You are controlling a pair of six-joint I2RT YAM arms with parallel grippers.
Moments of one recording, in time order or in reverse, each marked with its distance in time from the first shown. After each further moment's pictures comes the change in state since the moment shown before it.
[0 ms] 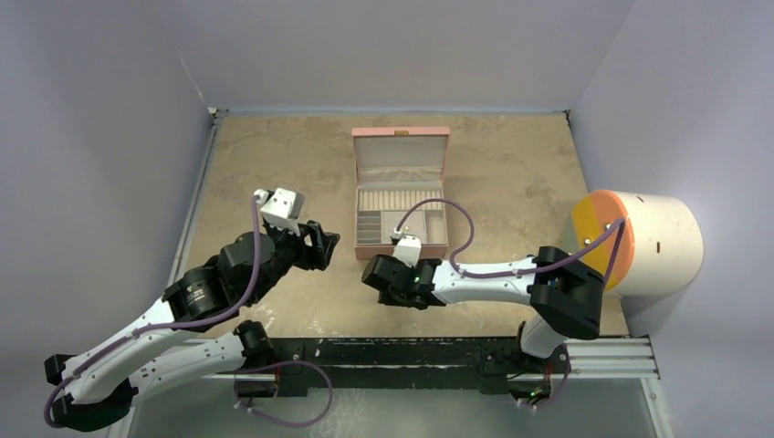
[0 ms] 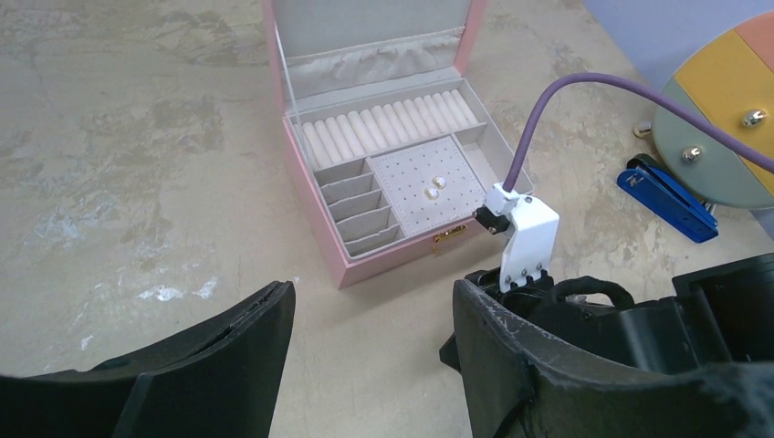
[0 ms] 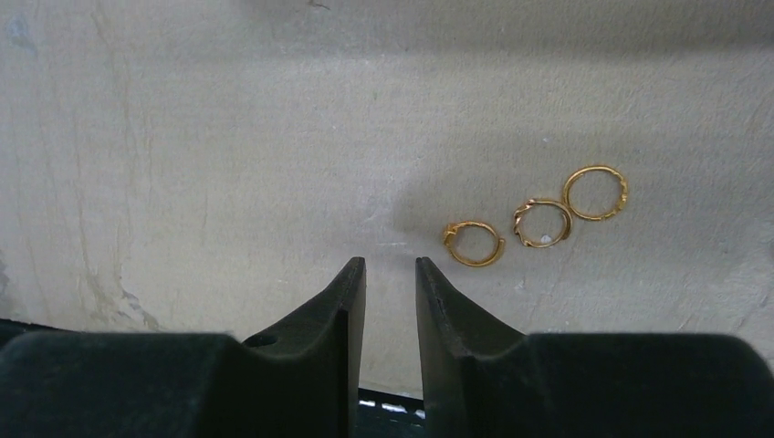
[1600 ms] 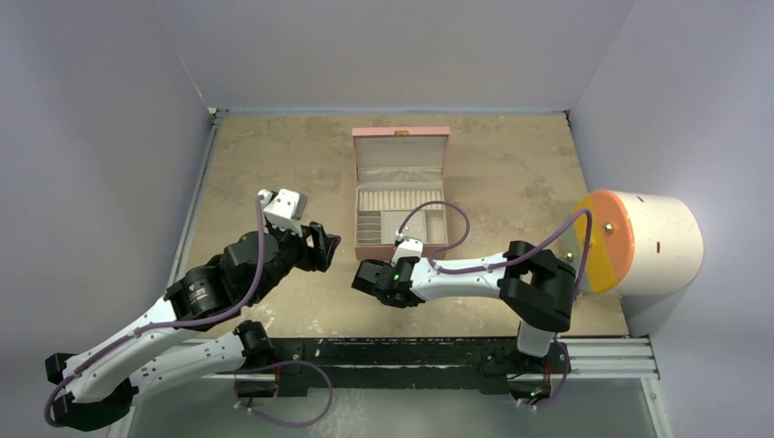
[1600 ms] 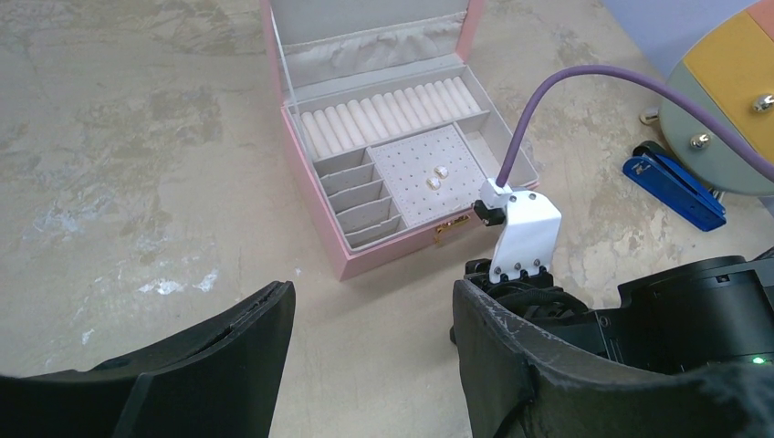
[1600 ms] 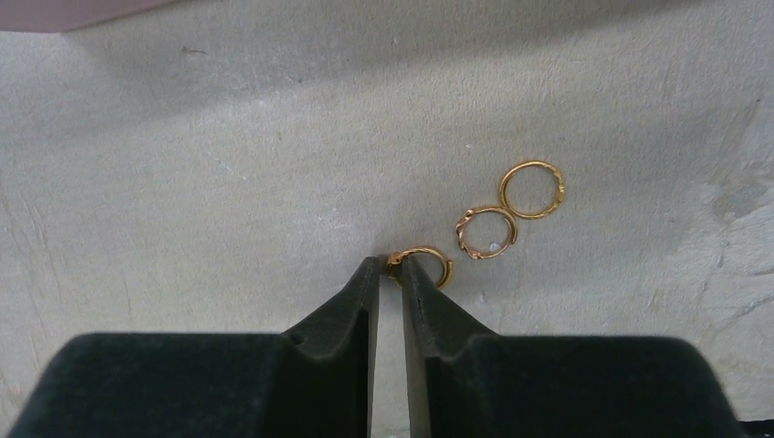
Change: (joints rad) left arm 0.000 0.006 0.000 -0.015 0.011 0.000; right arm 0.007 0.159 0.127 -0.218 0.095 0.197
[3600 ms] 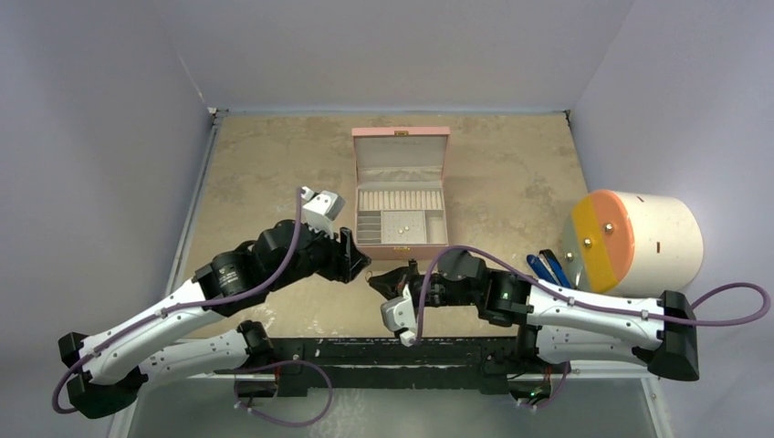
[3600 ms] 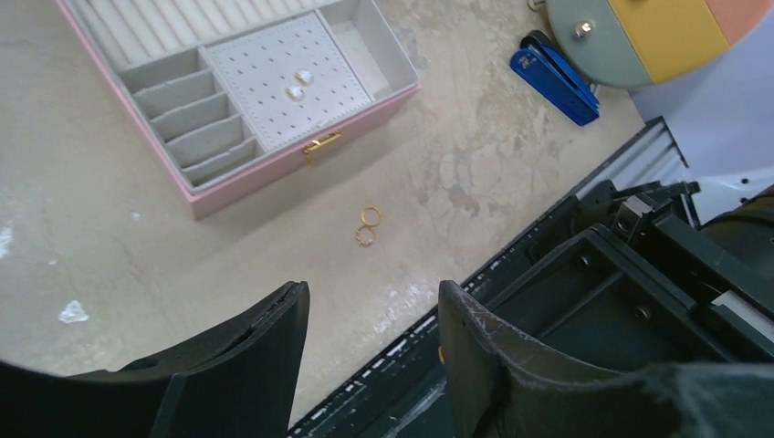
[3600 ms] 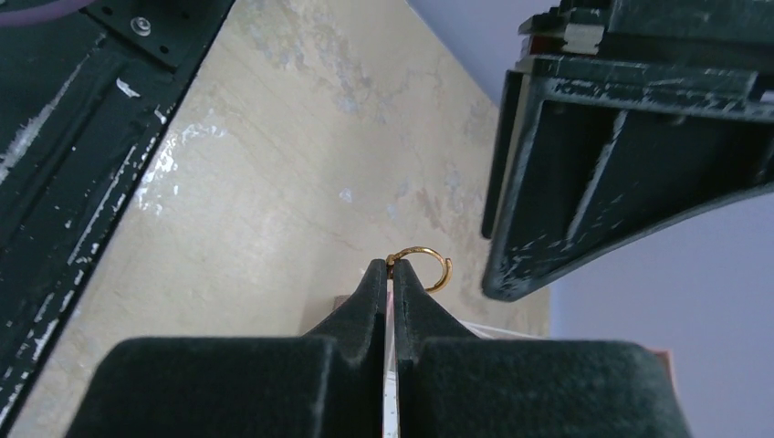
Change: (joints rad) left arm 0.000 0.150 0.036 -0.008 0.306 -0.157; right arm 0.011 -0.780 -0.358 0.681 -0.733 -2.316
